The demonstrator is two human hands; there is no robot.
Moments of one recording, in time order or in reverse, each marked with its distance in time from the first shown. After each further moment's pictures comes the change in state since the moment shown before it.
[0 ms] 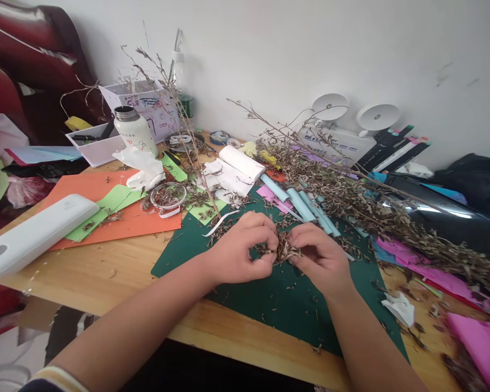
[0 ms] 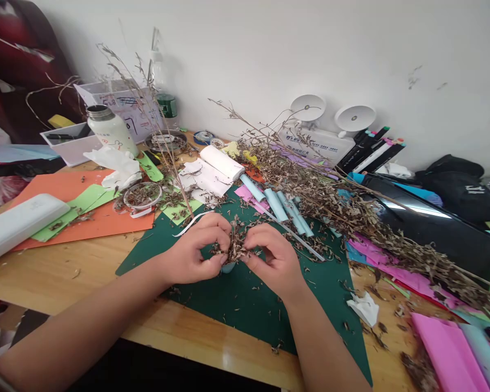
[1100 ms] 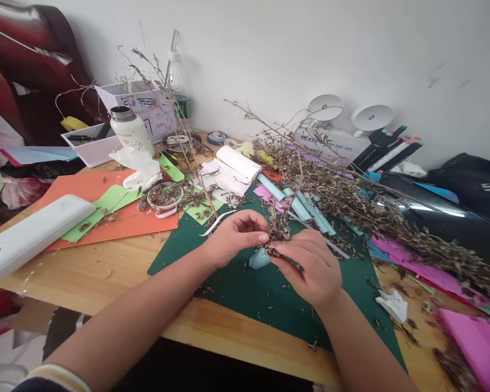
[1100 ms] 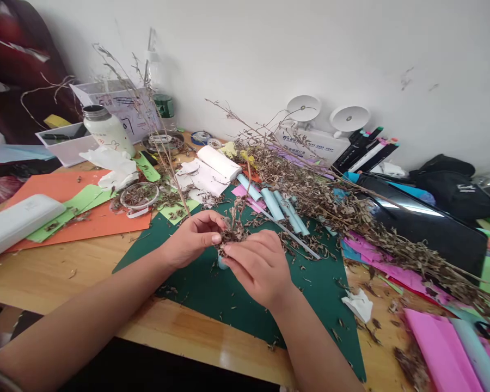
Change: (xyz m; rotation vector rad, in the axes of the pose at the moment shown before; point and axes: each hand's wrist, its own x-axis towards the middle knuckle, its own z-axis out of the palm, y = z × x) left_hand 0.000 -0.020 0.014 -1.162 0.186 -0.661; right_hand -0.001 -0.013 0.007 -0.566 0.054 -0.358
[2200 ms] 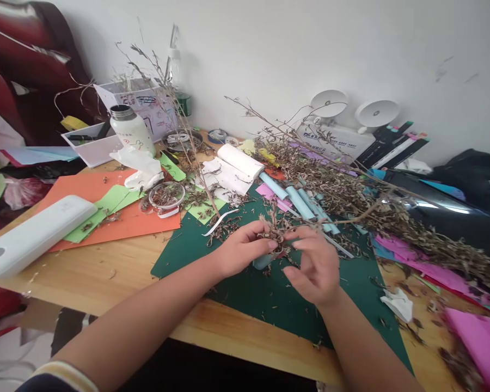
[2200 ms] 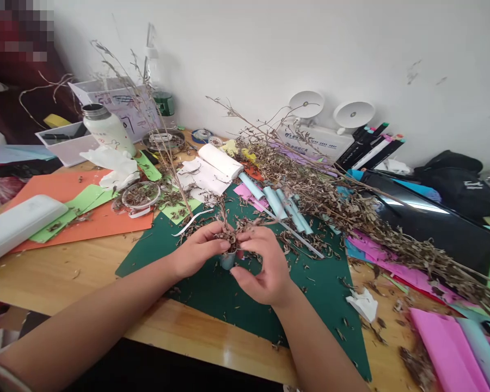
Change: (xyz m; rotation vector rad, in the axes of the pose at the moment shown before) left_hand -0.008 -0.003 0.011 0.190 -0.042 -0.116; right_hand -0.012 0.004 0.011 0.367 0.060 0.192
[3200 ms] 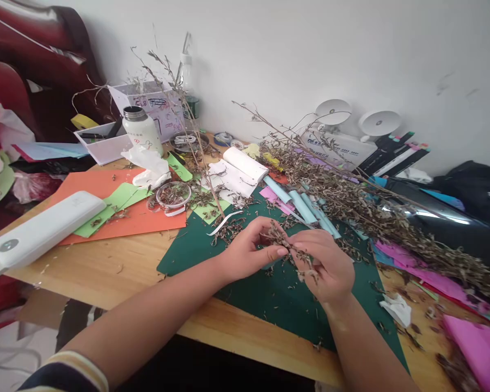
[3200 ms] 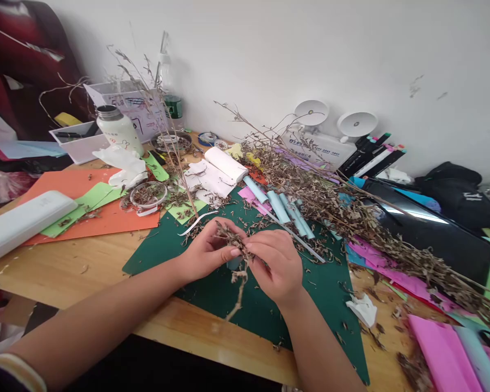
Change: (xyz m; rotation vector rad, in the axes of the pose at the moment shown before) left_hand -0.003 -0.013 0.000 0.109 -0.024 0.347; right_hand 0.004 0.001 -0.009 -0.201 -0.015 -0.088
